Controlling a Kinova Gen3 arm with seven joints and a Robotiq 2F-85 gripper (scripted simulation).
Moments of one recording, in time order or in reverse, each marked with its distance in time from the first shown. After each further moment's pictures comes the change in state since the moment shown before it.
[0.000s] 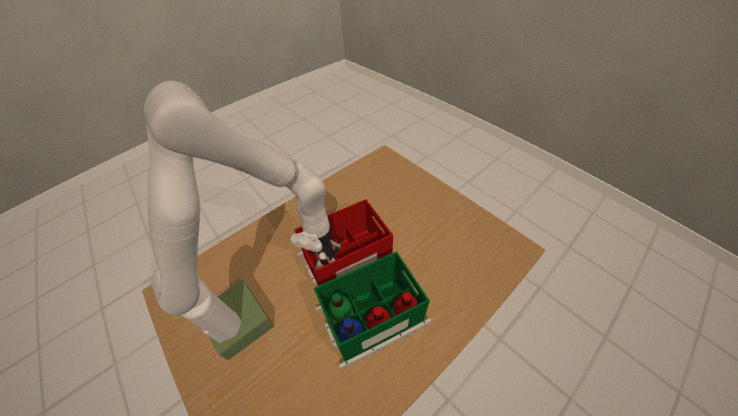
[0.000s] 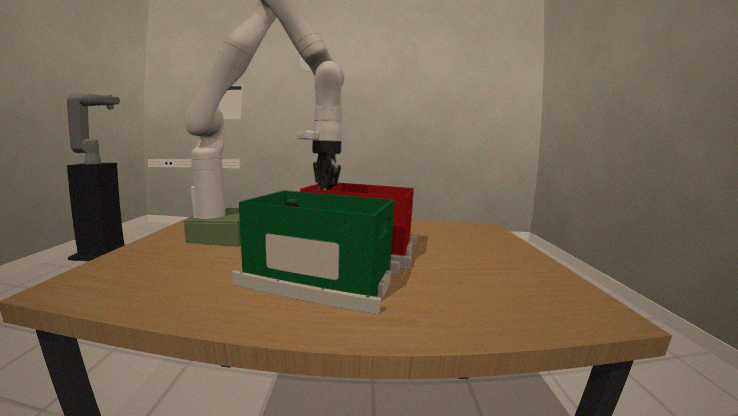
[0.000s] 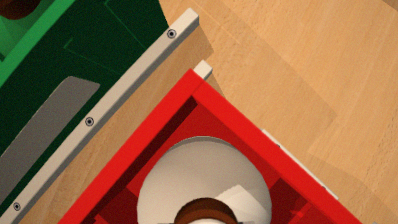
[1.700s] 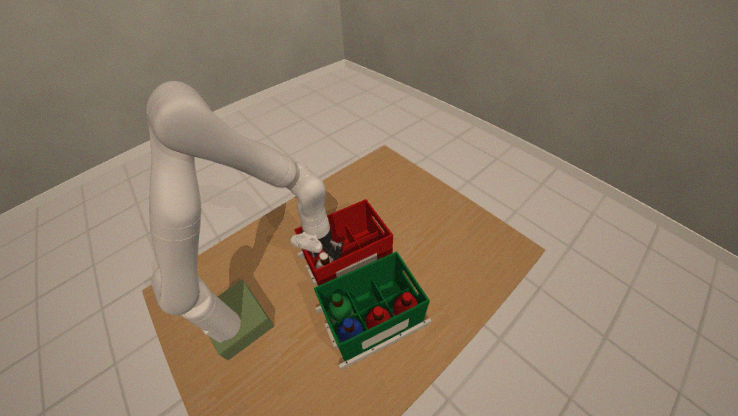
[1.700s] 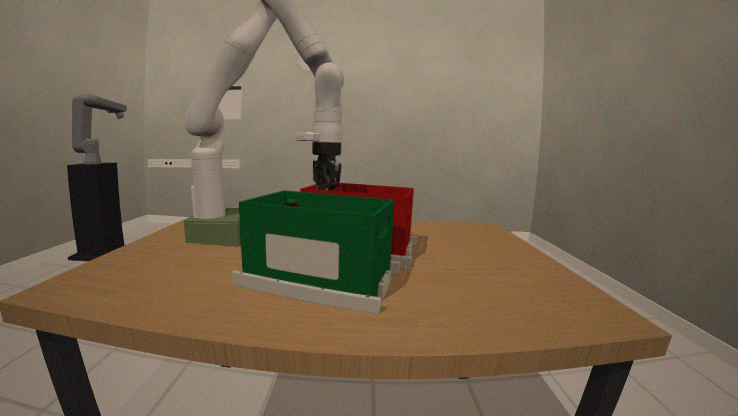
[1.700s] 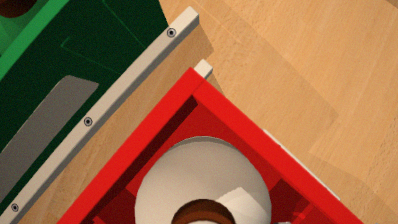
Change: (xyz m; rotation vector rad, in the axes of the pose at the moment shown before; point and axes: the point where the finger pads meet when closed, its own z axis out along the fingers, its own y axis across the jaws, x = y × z) arm 0.000 0.000 0.004 0.000 0.000 0.000
